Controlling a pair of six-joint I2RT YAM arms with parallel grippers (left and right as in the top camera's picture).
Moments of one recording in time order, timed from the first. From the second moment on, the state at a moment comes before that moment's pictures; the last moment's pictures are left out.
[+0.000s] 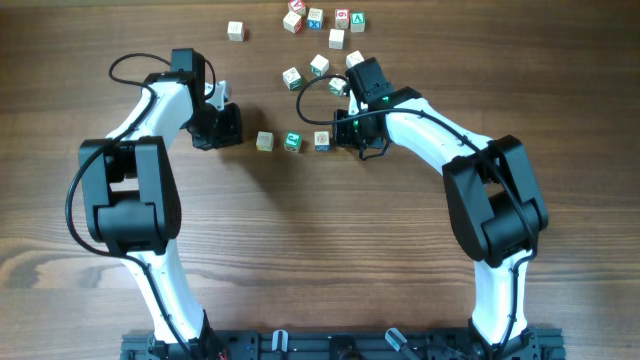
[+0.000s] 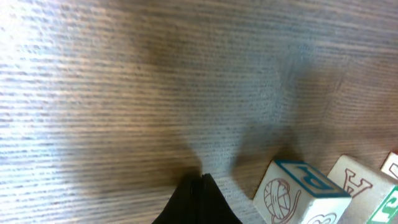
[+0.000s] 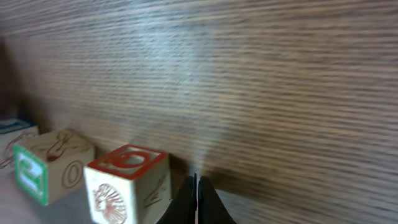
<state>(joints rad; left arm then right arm) 0.02 2.15 1.50 -0.83 0.32 -0.15 0.44 2.15 1.48 -0.53 -0.29 0.49</state>
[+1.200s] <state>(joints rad) 0.02 2.17 1.50 -0.81 0.46 -0.07 0.49 2.15 1.48 -0.50 -0.34 0.48</state>
